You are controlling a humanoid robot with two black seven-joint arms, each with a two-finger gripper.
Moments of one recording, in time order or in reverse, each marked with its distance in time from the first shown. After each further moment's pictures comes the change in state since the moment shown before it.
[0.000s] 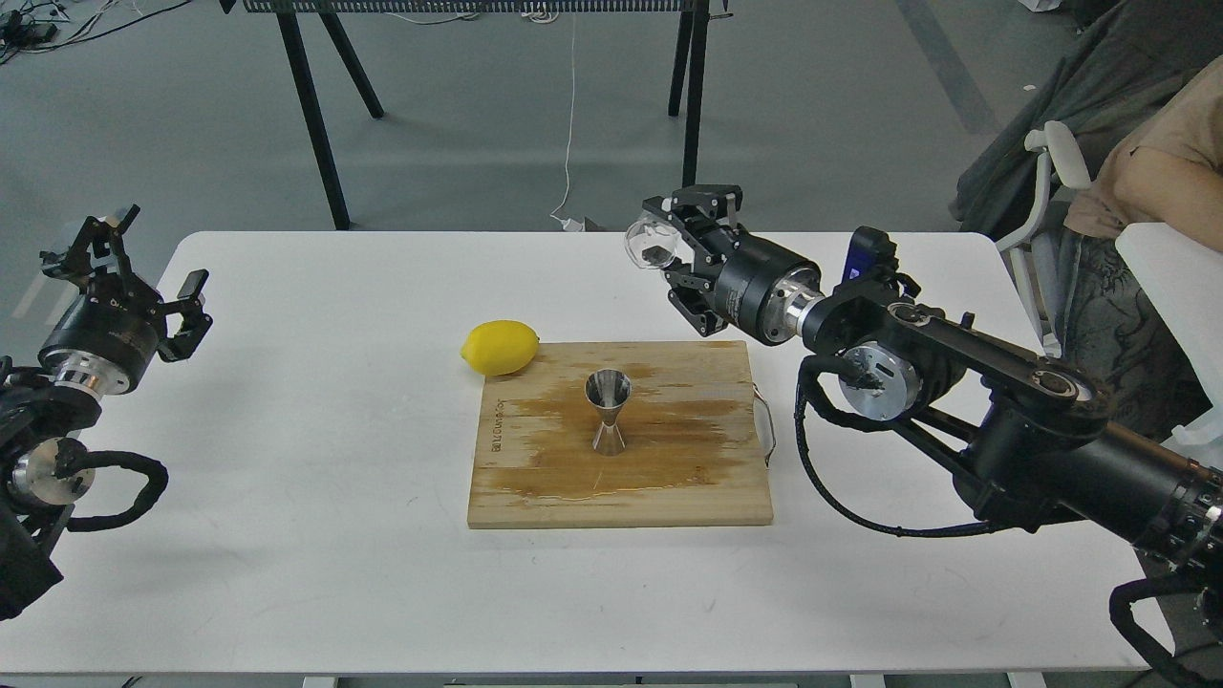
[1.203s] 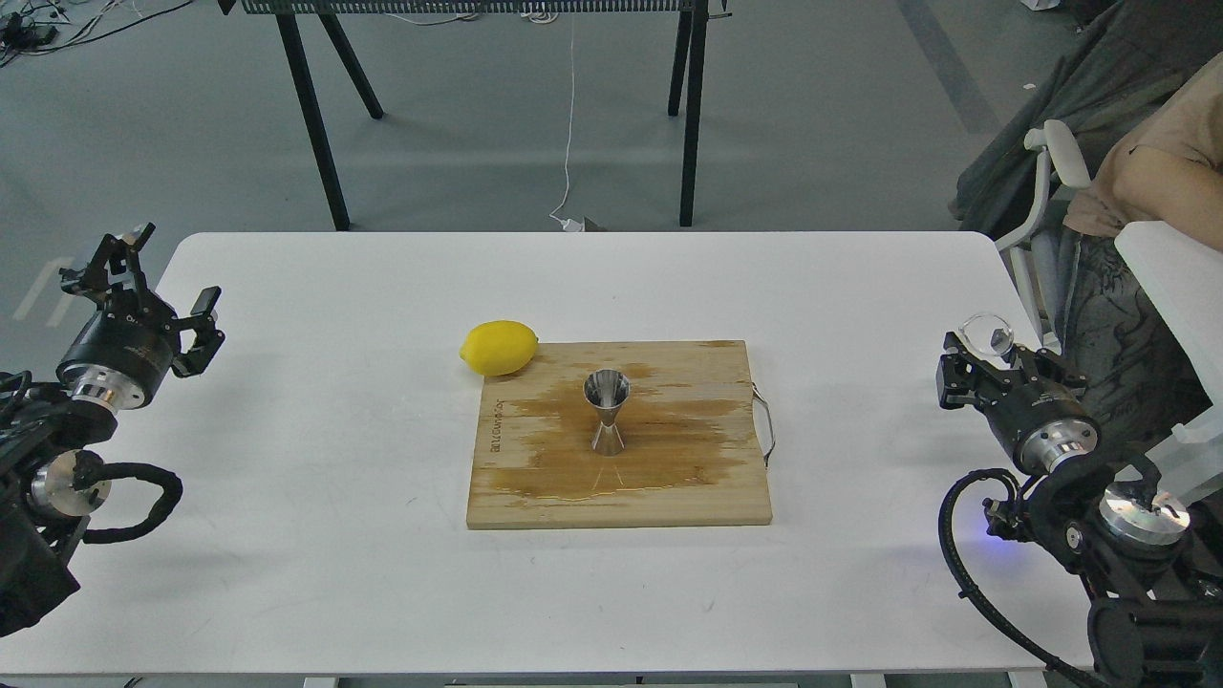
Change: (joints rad) left arm 0.013 -0.036 0.001 0.037 0.005 0.000 0.000; right arm -0.629 0.093 0.816 -0.255 0.760 0.090 -0.010
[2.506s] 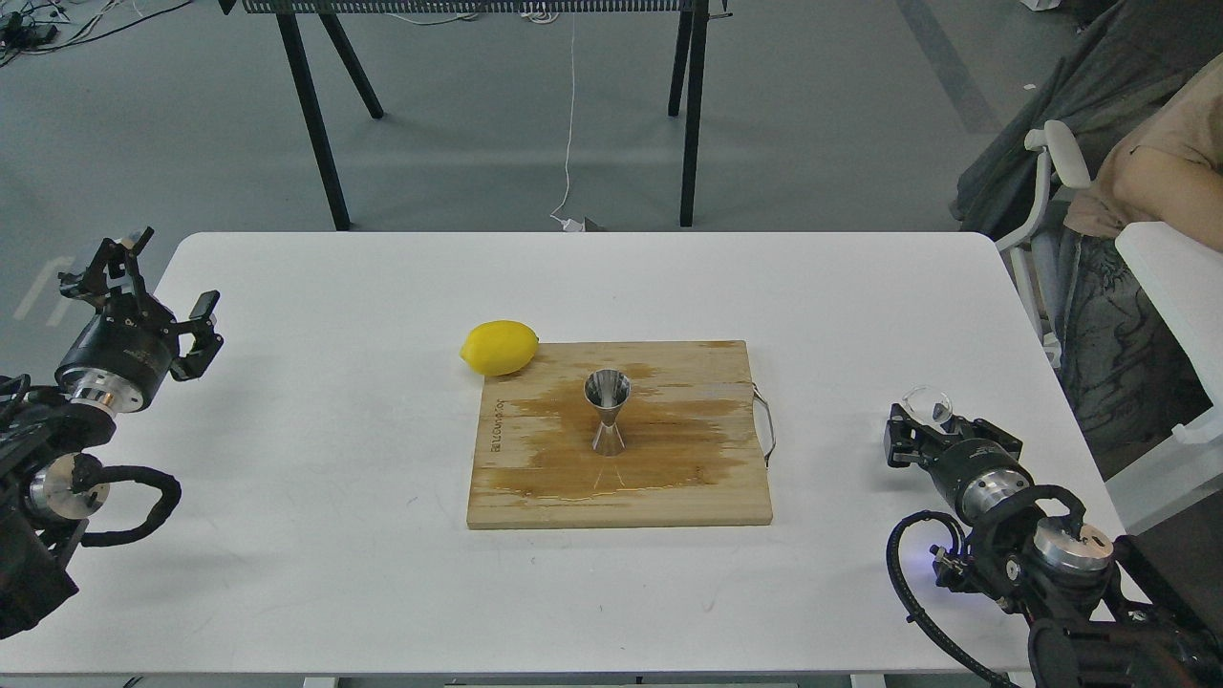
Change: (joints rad) left arm 0.001 0.001 0.000 0.000 0.000 0.000 0.000; right arm 0.011 0.049 -0.046 -0.085 -0.009 -0.014 0.002
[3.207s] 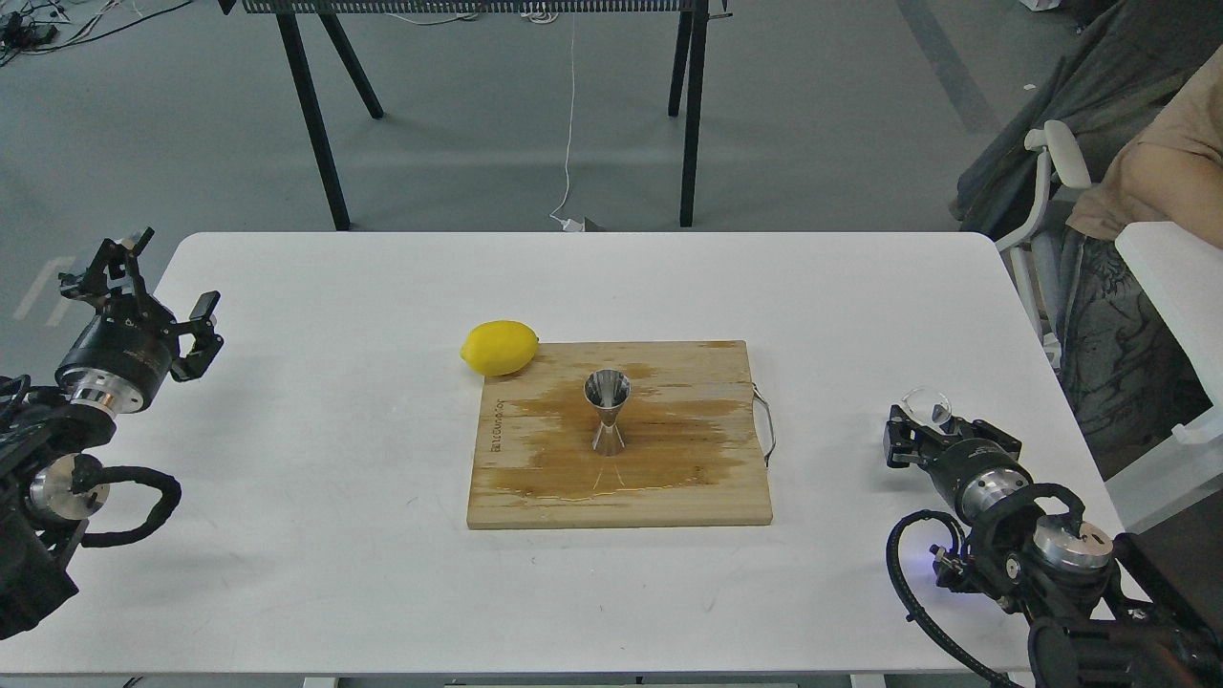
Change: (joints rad) left arm 0.001 0.000 0.000 0.000 0.000 0.000 0.000; right arm 0.000 0.000 0.000 0.002 0.000 -0.019 0.001
